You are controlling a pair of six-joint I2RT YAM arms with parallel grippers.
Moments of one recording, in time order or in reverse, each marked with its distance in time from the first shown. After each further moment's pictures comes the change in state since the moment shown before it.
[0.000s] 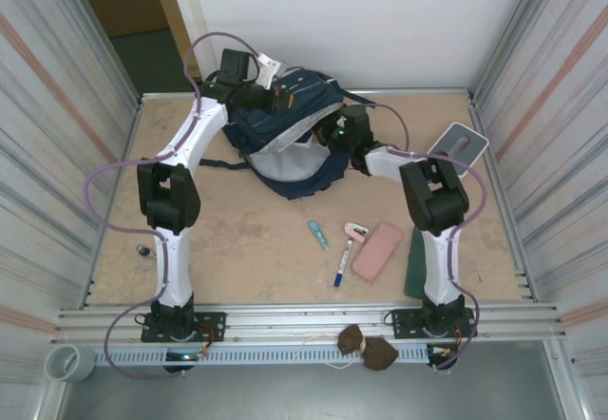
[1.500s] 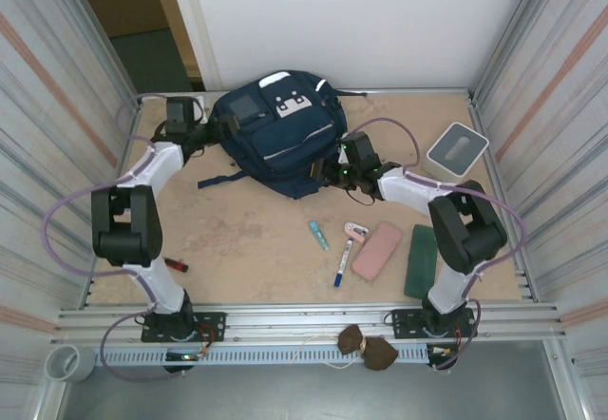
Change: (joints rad) left arm 0.265 -0.340 -0.785 0.411 -0.338 -0.448; right arm 0.080 -0.379 -0.340 -0.487 0.077 -0.568
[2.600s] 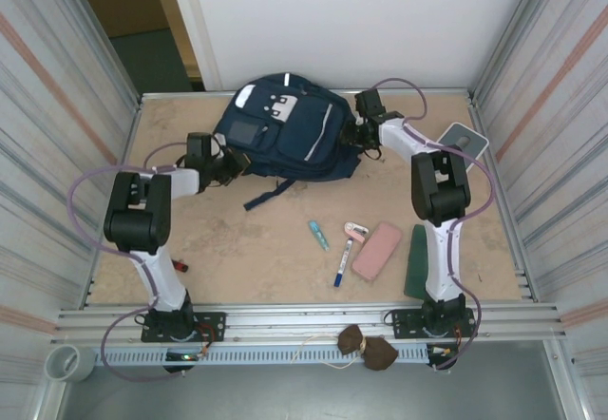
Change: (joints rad) left arm -0.086 0.048 -0.348 0.387 0.230 -0.428; right arm -0.211 0.451 0.711 -0.447 0.173 -0.233
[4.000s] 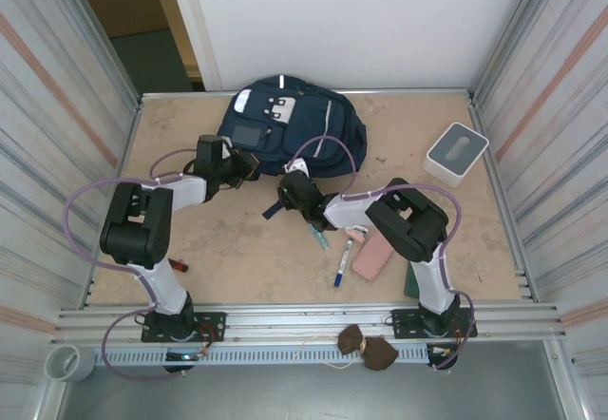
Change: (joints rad) left arm -0.090 -0.086 -0.045 0.024 -0.097 -0.175; right arm 0.576 -0.168 -0.644 0.777 0.465 -0.068
